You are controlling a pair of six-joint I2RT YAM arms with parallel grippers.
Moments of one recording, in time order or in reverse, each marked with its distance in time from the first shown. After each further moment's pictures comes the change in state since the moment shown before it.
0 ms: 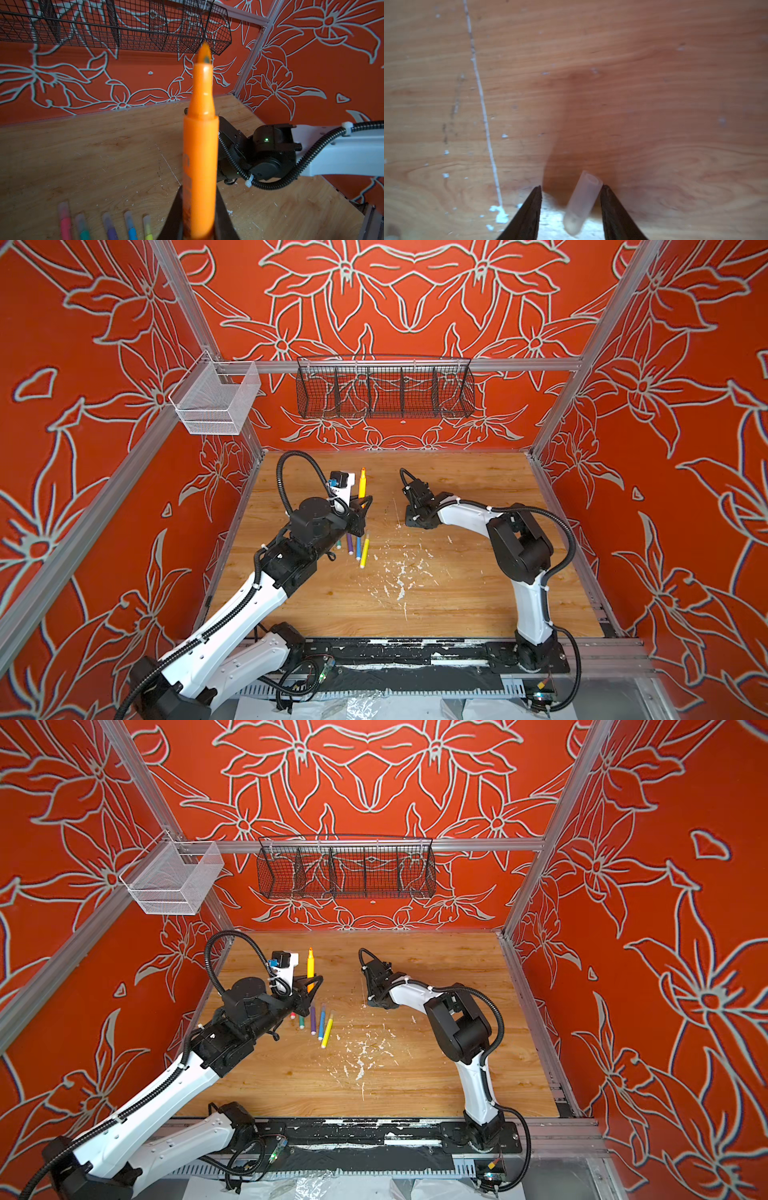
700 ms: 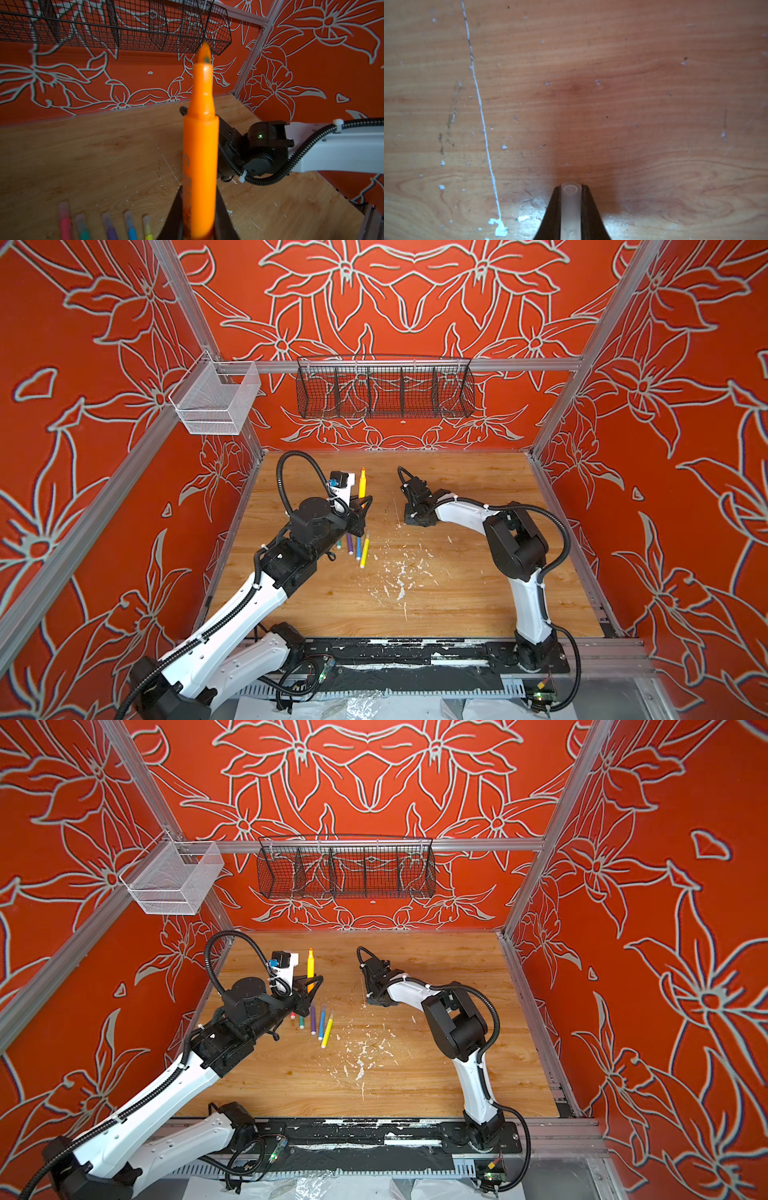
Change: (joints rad) left arm 0.000 0.000 0.000 0.000 0.003 0.000; right arm -0.004 0.021 0.031 -0.025 0.013 -0.017
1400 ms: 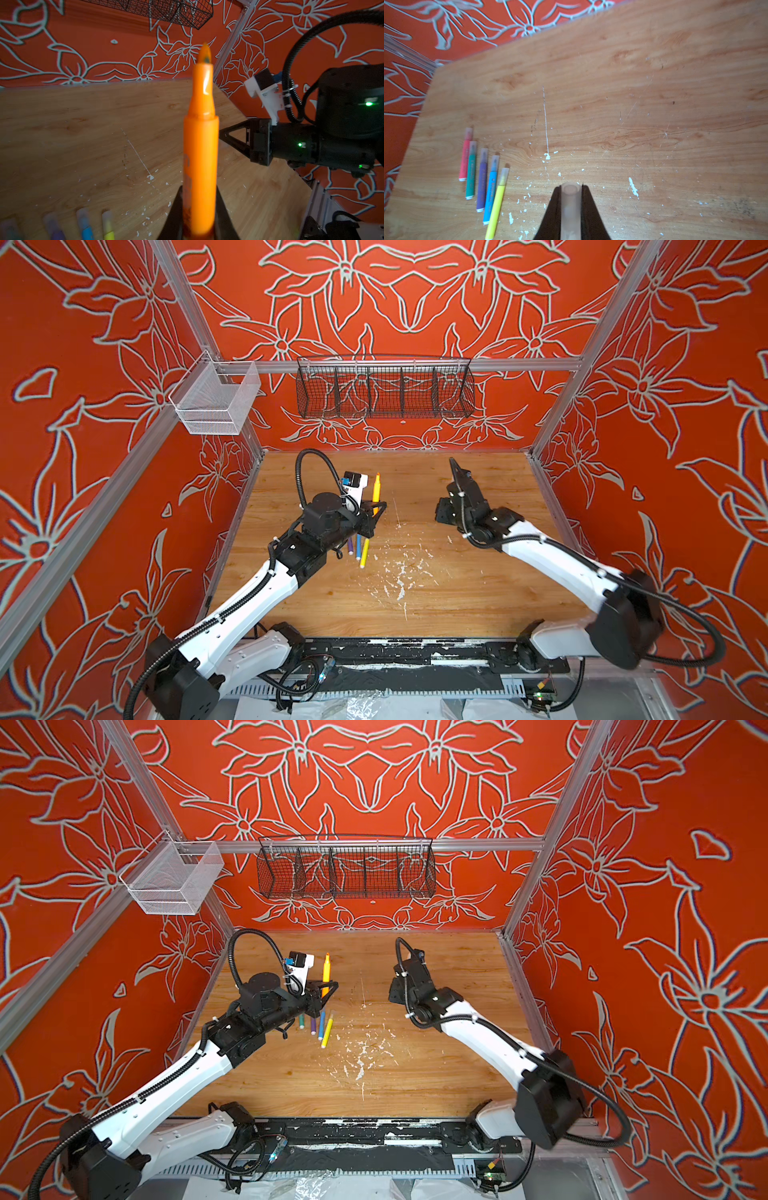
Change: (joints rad) left arm -0.011 0.113 0.001 0.047 0.194 -0.124; right arm 0.000 -0.814 -0.446 0.101 0.046 0.011
